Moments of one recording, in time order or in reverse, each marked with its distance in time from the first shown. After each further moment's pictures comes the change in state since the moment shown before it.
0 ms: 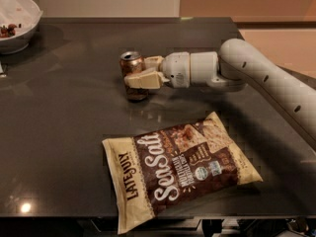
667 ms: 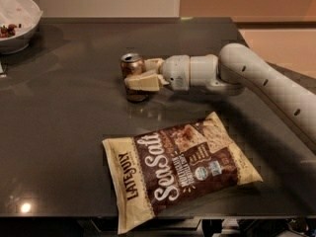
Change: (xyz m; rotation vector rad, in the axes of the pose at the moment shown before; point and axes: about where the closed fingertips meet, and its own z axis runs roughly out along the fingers) arm 0.007 -0.001 0.002 0.013 -0.016 -0.003
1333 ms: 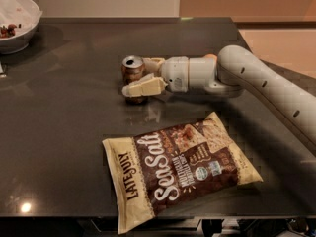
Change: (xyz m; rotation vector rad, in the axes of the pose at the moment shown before) arm 0.002 0.002 0.003 0.004 -0.004 0.014
